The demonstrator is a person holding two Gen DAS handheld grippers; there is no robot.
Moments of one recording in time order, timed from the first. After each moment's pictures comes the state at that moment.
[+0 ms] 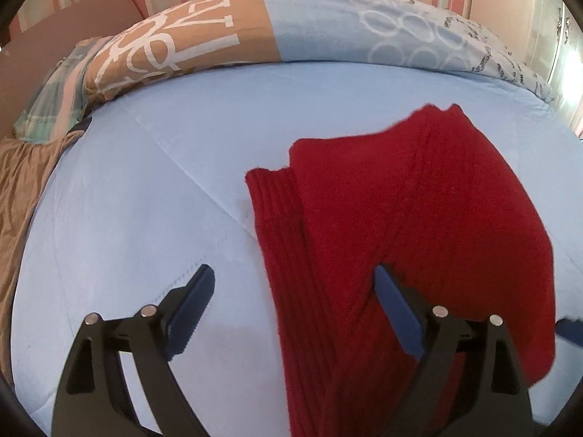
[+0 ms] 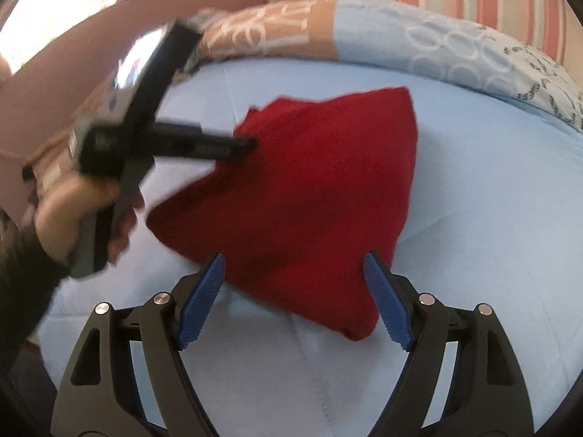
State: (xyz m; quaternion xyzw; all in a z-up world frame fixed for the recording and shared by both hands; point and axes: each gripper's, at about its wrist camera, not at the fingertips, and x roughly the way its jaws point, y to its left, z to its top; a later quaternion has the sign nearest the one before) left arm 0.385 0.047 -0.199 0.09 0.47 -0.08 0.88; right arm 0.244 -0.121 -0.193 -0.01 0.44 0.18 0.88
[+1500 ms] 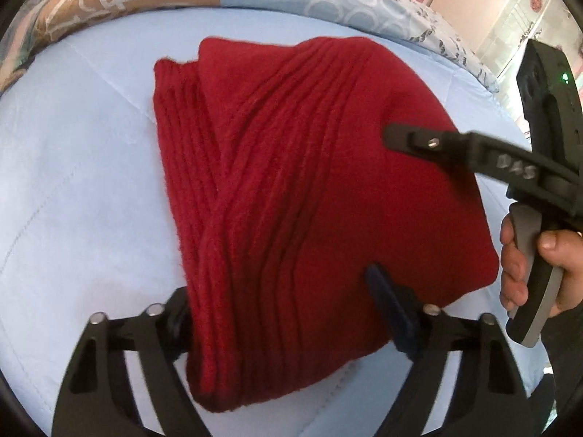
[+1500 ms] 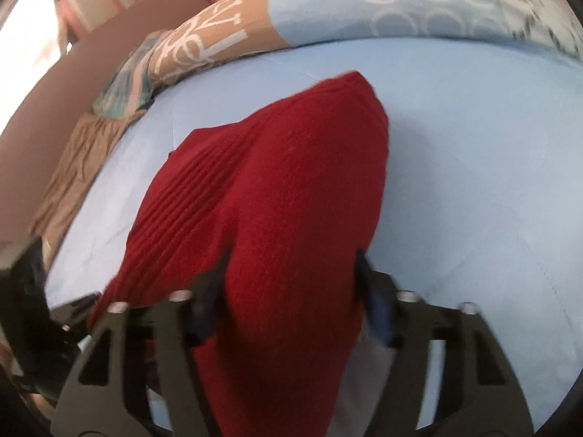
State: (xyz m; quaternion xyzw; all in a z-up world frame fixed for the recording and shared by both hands) left arm 0.307 0.030 -0.226 0.00 0.53 -0.21 0.82; right arm 0.355 -0.166 -0.221 0.10 0.46 0.16 0.86
